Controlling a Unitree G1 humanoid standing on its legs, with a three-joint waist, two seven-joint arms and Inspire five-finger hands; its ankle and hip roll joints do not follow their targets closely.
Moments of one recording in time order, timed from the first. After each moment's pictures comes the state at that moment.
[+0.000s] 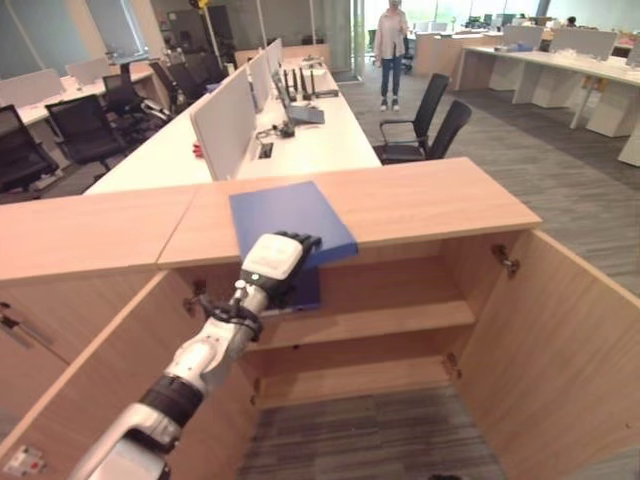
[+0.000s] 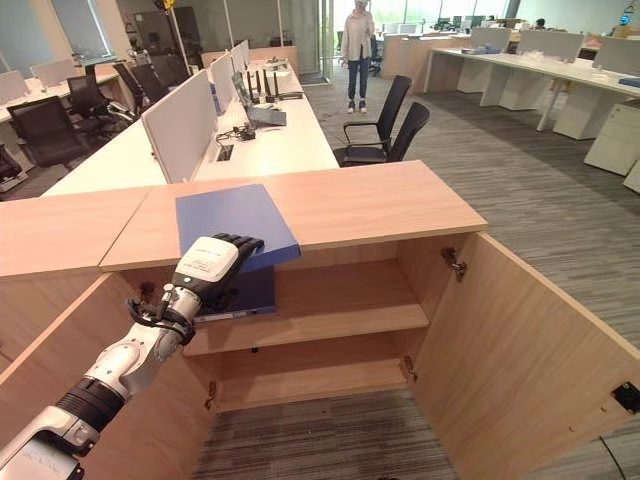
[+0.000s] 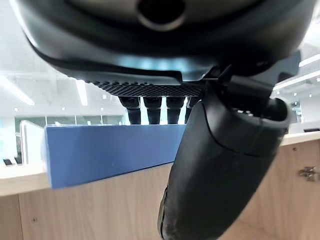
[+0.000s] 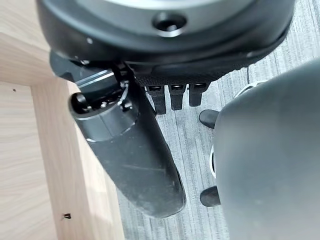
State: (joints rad) left arm -0.45 0.60 -0.48 0.35 0.88 0.00 0.24; right arm -0.06 -0.16 0.25 1.33 0.31 0.03 0.01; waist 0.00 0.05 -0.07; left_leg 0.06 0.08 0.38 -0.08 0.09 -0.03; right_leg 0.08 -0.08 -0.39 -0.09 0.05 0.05
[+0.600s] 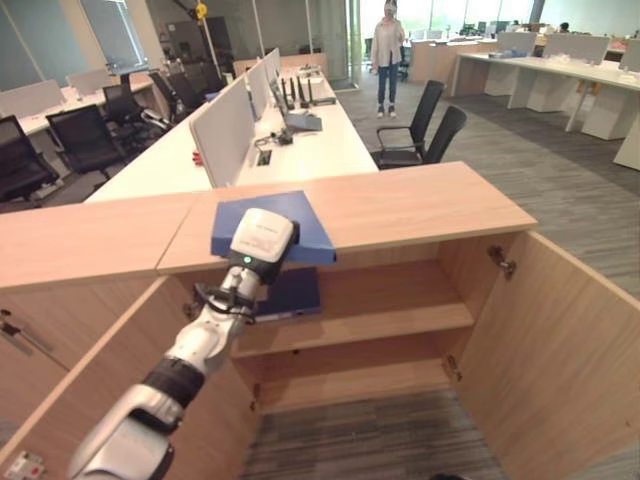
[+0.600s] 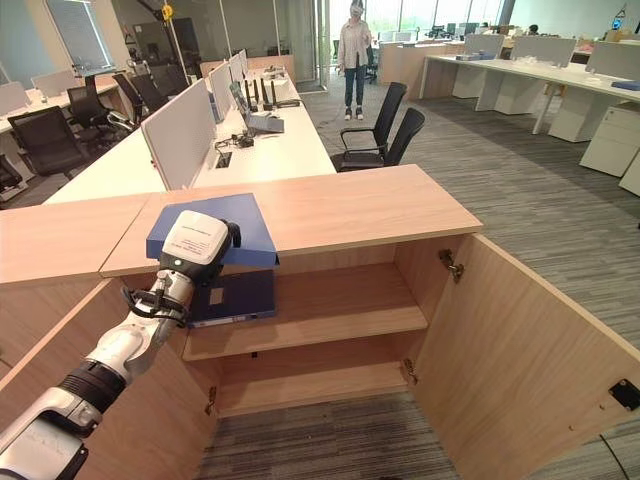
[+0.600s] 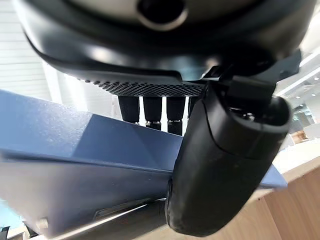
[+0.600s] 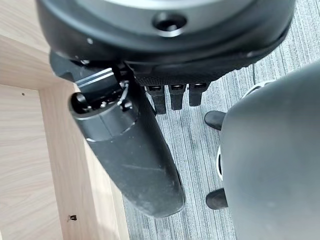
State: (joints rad) left arm -0.53 0.61 -0.51 0.44 1.00 0.07 0.39; right arm -0.06 -0.16 0.26 1.33 0.31 0.02 -0.02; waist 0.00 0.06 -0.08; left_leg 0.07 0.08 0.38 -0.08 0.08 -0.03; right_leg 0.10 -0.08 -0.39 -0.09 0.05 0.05
